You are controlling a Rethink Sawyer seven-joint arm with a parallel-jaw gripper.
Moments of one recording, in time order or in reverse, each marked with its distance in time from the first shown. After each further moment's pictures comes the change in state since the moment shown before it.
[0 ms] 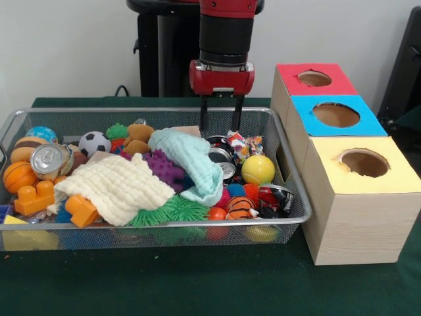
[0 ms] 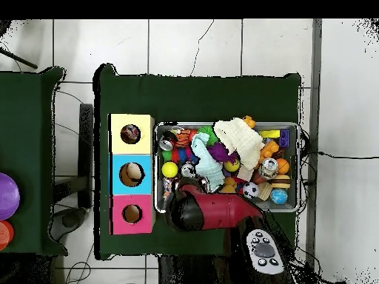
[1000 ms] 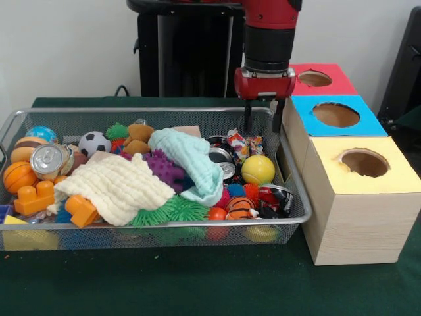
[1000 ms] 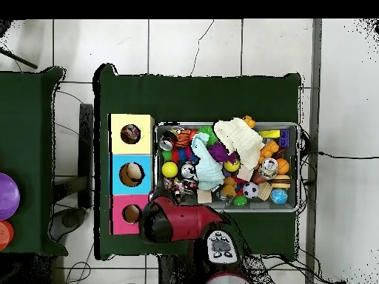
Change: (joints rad) arm 0.163 0.087 -0.051 0.071 0.147 -0.170 0.005
